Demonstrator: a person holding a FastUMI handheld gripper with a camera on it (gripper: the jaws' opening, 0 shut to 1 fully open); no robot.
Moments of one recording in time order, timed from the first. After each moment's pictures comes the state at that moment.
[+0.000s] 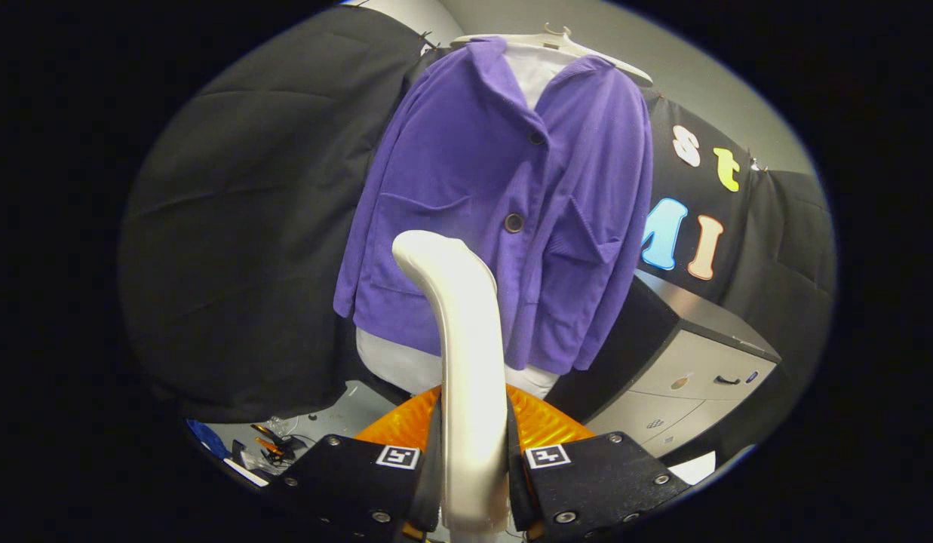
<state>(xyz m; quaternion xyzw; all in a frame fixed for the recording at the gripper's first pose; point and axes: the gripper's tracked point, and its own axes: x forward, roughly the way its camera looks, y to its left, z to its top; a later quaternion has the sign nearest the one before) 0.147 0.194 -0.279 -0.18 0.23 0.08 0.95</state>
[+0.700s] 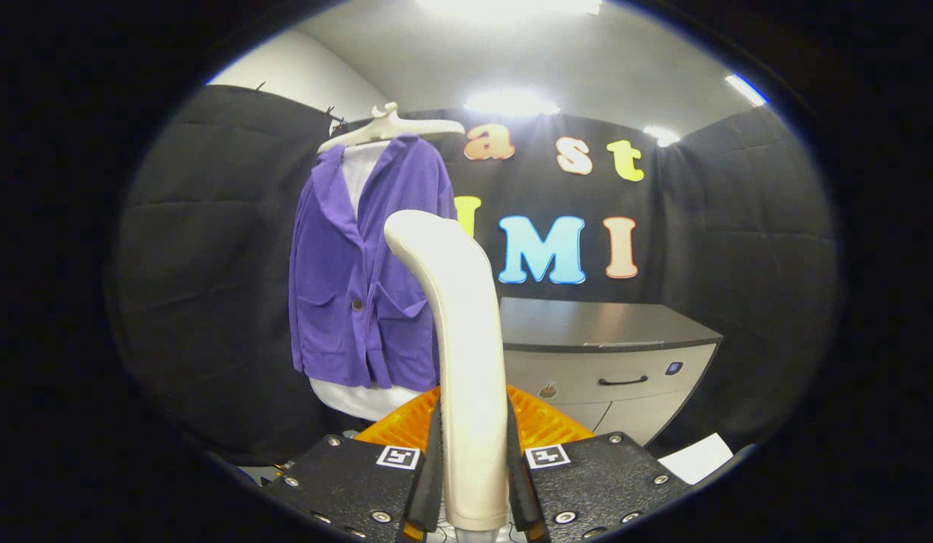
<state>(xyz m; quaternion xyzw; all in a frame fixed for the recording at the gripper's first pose) 0.058 -0.013 -0.117 -0.05 0.11 0.04 0.99</state>
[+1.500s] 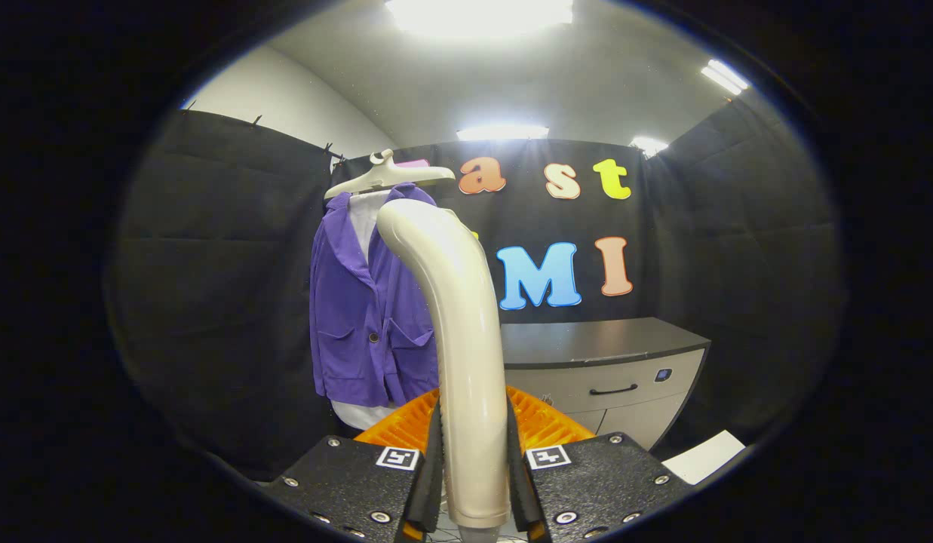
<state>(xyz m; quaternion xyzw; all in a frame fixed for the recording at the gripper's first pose) 0.013 -0.002 -0.091 -0.02 0.08 0.05 0.99</state>
